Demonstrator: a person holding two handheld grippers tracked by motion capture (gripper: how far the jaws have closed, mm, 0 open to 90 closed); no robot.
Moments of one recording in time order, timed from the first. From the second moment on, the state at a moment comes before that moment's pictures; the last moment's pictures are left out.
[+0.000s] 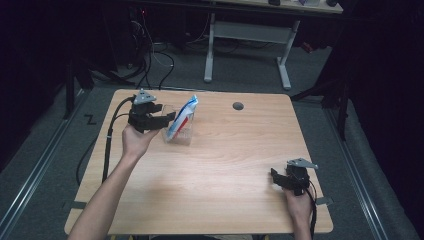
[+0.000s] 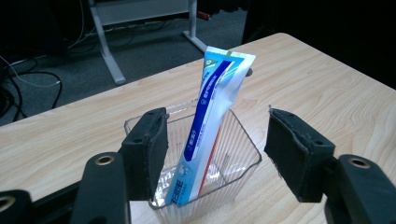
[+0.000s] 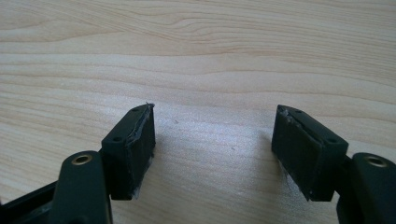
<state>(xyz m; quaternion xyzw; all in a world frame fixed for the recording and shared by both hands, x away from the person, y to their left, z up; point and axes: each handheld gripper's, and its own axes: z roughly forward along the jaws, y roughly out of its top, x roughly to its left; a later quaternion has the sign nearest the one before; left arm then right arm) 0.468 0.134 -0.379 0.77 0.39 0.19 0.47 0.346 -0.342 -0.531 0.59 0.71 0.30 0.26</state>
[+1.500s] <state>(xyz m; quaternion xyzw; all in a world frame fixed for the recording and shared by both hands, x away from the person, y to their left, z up) 0.426 0.161 -0.403 0.76 0.41 0.19 0.46 0.346 -0.342 -0.531 0.59 0.71 0.30 0.26</state>
